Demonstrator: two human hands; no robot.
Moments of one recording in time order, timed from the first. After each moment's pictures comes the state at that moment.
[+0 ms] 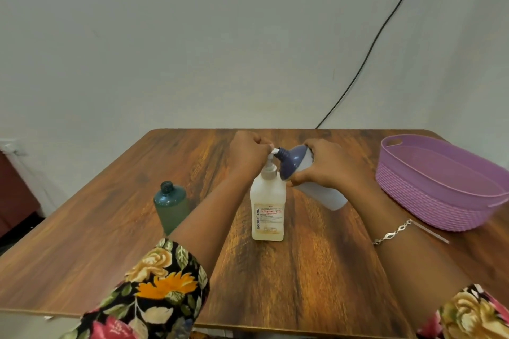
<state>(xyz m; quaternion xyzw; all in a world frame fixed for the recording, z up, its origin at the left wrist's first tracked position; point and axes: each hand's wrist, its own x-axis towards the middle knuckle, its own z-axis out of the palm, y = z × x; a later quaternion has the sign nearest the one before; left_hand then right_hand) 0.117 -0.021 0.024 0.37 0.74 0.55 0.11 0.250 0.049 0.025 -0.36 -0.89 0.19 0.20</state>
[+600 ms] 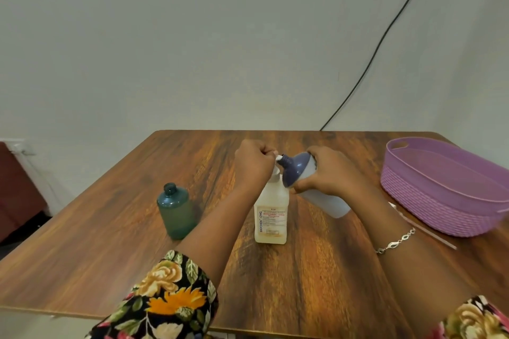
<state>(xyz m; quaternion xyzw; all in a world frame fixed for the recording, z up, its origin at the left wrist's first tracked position) 0.125 -0.023 0.016 0.38 0.75 0.53 0.06 0.247 0.050 0.019 -0.36 -0.89 0.18 0.19</state>
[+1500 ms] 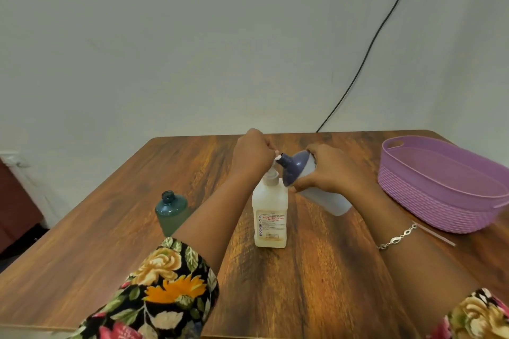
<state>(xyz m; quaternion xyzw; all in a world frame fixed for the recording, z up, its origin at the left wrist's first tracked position) 0.115 -0.009 0.037 0.43 0.81 0.40 0.04 0.251 0.051 0.027 -0.37 -0.89 0.17 0.20</state>
